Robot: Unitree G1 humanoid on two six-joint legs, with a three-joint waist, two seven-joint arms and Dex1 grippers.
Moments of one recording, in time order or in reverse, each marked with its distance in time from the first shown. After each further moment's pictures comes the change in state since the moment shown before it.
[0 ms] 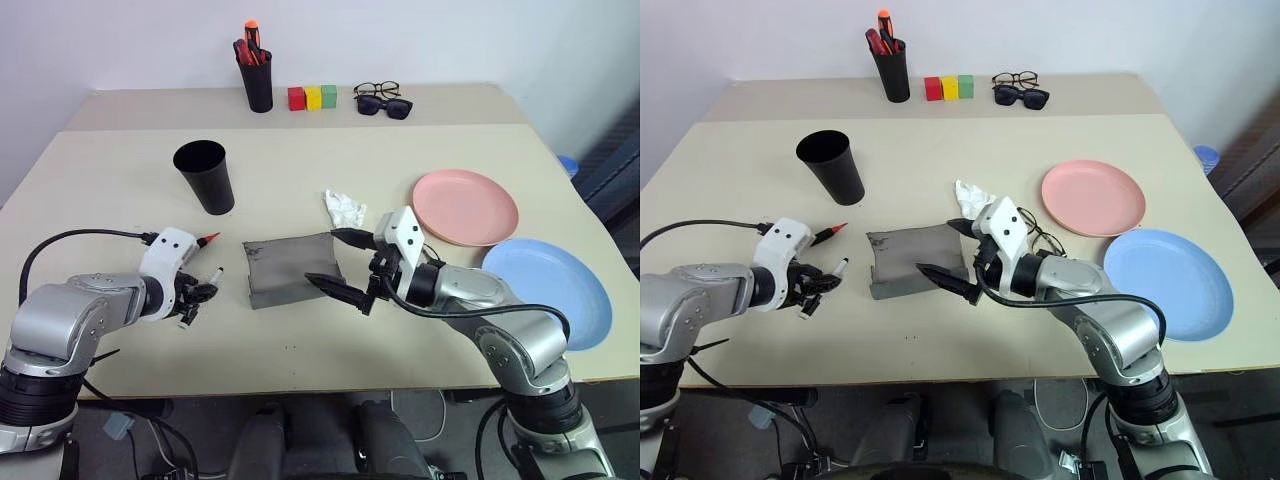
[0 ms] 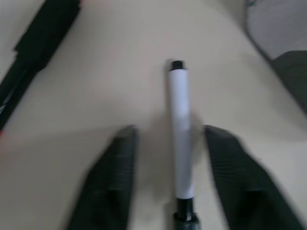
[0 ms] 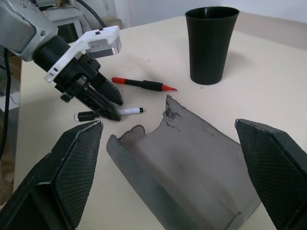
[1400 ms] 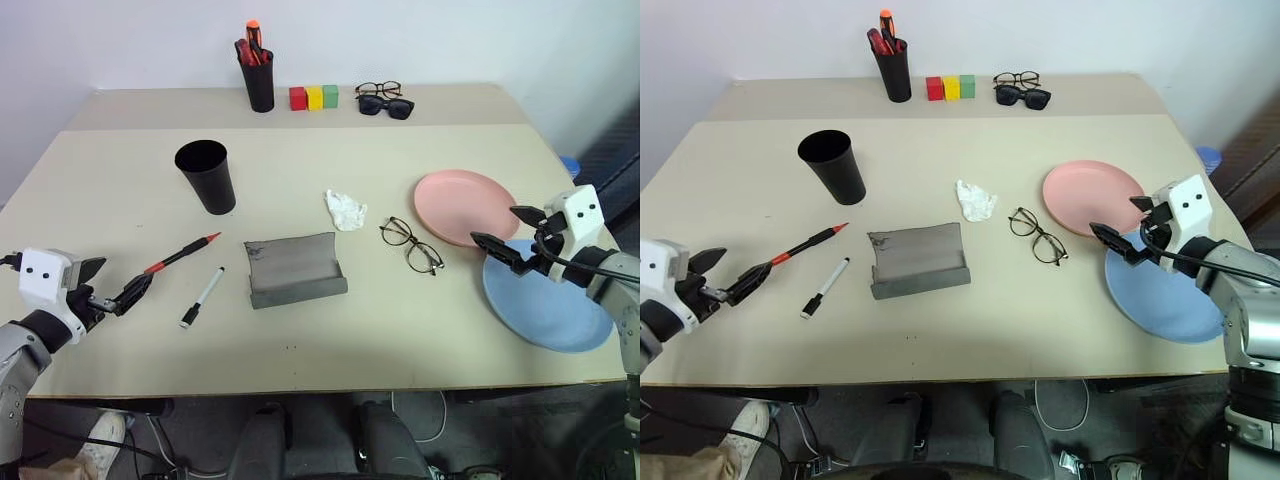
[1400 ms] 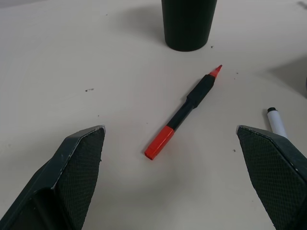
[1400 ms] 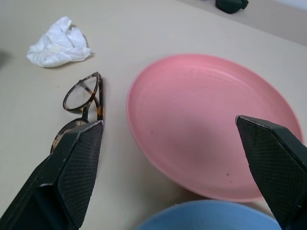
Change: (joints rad) left arm 0.479 -0.097 0.462 0.136 0.012 -0.900 -0.191; right arm 0.112 -0.354 -0.490 0.451 -0.144 -0.207 0.150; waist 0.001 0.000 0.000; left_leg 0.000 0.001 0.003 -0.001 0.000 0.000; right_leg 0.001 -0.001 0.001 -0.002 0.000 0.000
